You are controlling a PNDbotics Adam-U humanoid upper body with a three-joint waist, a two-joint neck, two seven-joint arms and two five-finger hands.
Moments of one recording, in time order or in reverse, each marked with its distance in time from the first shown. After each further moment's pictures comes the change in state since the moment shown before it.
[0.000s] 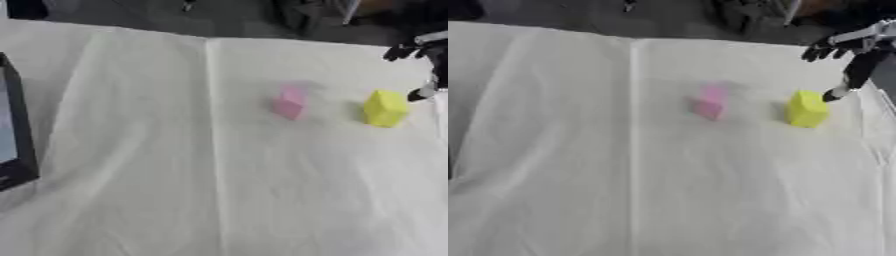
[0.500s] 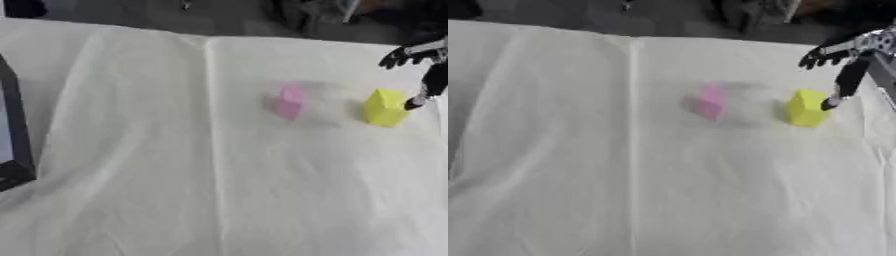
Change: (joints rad) left arm -0.003 0.000 0.000 0.000 0.002 -0.002 0.003; right arm -0.017 0.021 0.033 0.055 0.119 0.000 -0.029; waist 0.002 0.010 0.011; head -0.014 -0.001
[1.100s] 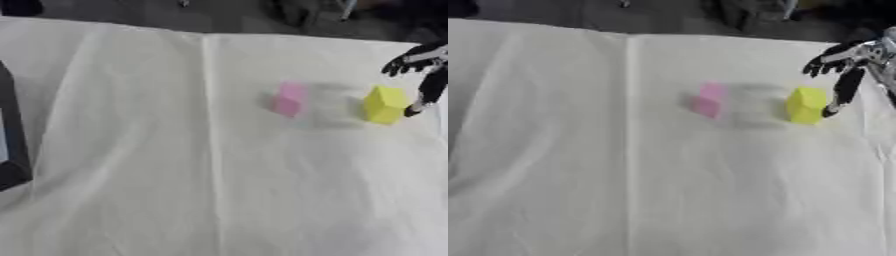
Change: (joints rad) left arm 0.000 -0.001 0.005 0.000 0.000 0.000 0.003; right arm -0.011 0.029 0.003 0.085 0.086 0.017 -0.042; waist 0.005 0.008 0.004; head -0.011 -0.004
